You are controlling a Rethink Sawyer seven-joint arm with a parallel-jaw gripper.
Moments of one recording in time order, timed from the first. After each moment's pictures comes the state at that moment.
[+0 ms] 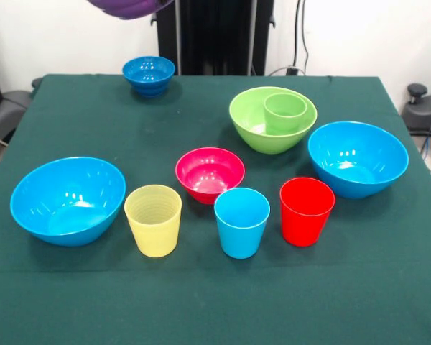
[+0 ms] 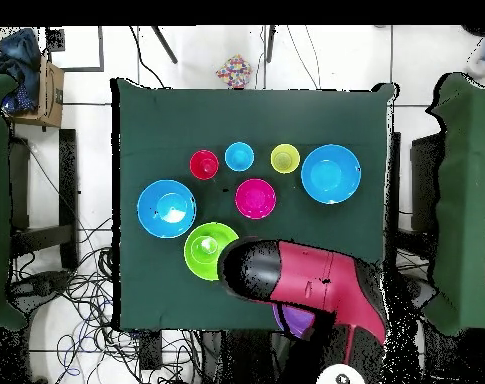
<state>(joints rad) -0.09 -0.88 -0.34 1.77 -0.24 0.81 2.33</state>
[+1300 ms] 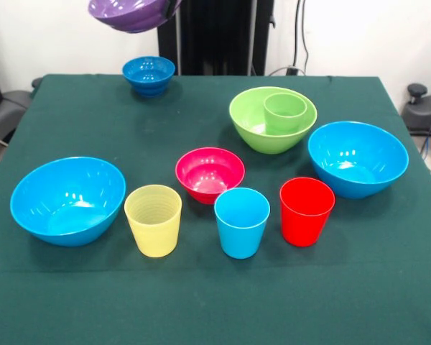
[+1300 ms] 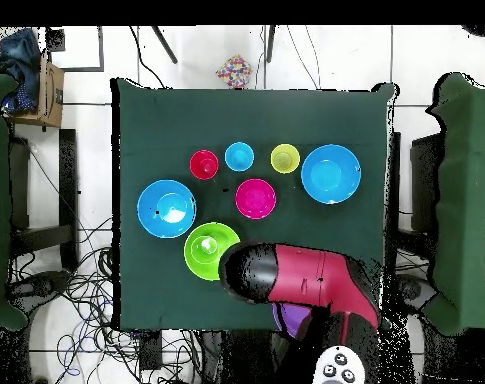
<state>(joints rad) -0.13 -0.85 -0.28 1.81 -0.29 0.78 2.33</state>
